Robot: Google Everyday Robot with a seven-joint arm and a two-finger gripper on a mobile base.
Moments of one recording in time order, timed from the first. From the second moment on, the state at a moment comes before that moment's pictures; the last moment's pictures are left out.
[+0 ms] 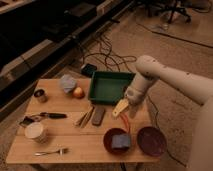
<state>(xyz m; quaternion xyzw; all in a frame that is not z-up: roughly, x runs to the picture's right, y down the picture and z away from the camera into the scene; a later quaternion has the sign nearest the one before) 0.087 0.133 0.674 -0.60 0.08 0.44 0.66</state>
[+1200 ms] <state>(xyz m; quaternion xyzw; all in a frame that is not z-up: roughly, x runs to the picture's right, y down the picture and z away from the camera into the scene) 0.024 0.017 0.653 -0.47 0.06 0.32 0.82</state>
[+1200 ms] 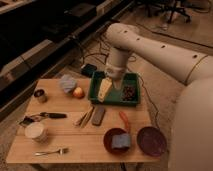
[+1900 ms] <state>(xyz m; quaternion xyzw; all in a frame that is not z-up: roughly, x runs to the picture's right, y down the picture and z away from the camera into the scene) -0.003 -0.012 0.656 -0.41 0.07 0.23 0.88</state>
